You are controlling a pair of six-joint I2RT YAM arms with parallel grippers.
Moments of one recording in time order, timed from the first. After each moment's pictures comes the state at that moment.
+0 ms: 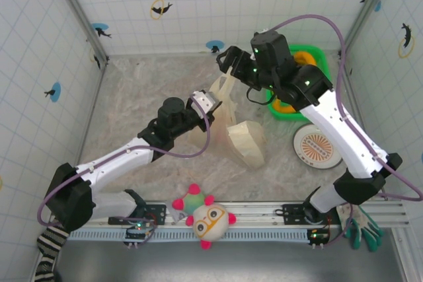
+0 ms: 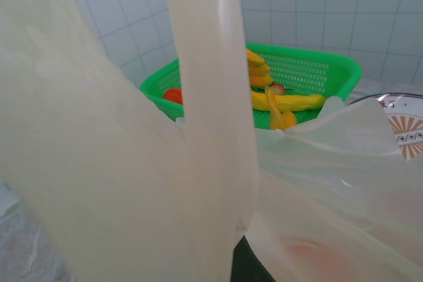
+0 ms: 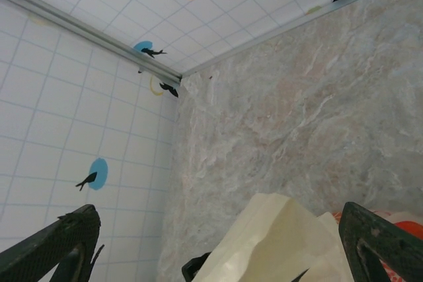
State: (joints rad) left arm -0.75 1.24 0.78 0.26 0.18 0.24; right arm 0.79 1.51 1.92 -0.90 0.09 0.94
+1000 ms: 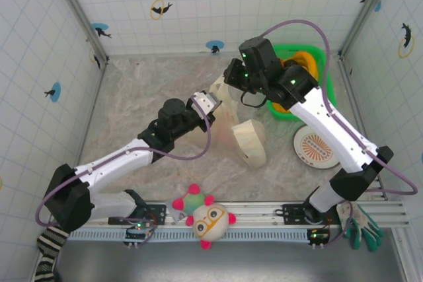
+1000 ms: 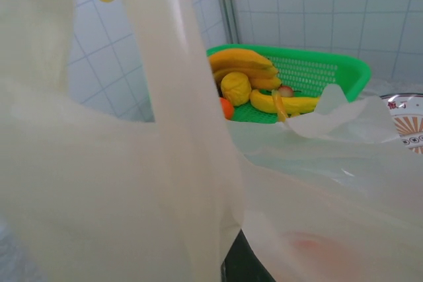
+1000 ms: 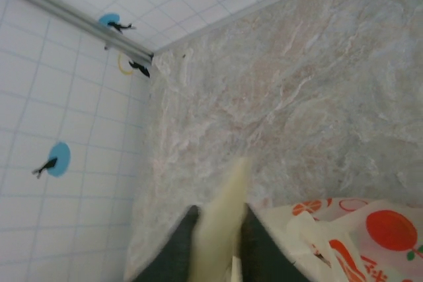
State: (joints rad) left arm -0.77 1.23 0.78 0.26 0.13 0.26; right arm 0.79 1.55 1.87 -0.91 0.10 0.90
